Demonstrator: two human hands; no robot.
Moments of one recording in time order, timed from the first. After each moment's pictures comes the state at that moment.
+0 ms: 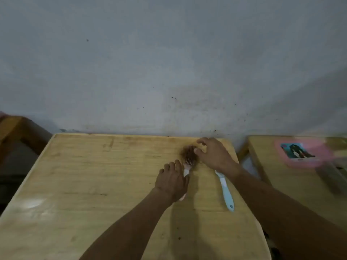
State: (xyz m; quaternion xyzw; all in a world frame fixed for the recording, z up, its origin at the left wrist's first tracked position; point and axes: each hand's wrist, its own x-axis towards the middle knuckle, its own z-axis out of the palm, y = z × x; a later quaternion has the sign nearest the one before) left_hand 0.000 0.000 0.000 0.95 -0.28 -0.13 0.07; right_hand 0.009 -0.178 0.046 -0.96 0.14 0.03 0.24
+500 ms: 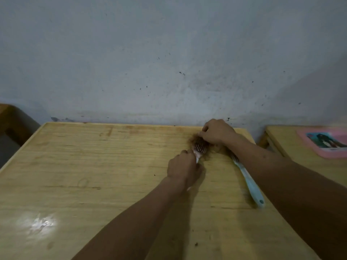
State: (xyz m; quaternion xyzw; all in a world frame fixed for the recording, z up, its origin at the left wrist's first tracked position) left_hand 0.023 -0.016 -0.067 0.94 -0.27 -0.06 0.21; right_hand 0.067 -0.178 -0.012 -0.97 0.18 0.08 0.15
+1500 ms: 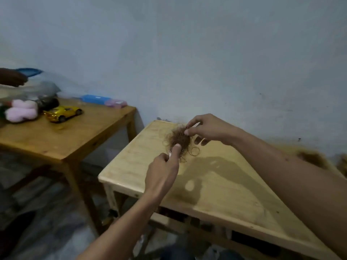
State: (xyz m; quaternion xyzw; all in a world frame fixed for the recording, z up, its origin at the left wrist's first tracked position) left_hand -0.111 0.289 -0.035 0.82 0.08 0.08 0.56; right_hand -0.020 0.123 0.054 -0.90 -0.09 0.07 0.42
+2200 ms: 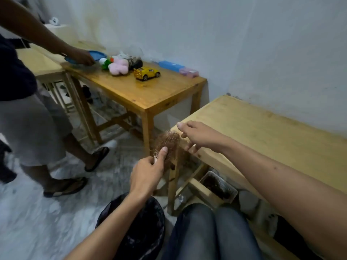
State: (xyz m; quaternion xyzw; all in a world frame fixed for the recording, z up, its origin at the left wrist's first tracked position) left_hand -0.238 0.448 -0.114 0.82 0.32 0.15 0.46; right_hand -0.087 0.323 -0.045 -0.86 -0.25 0.22 0.38
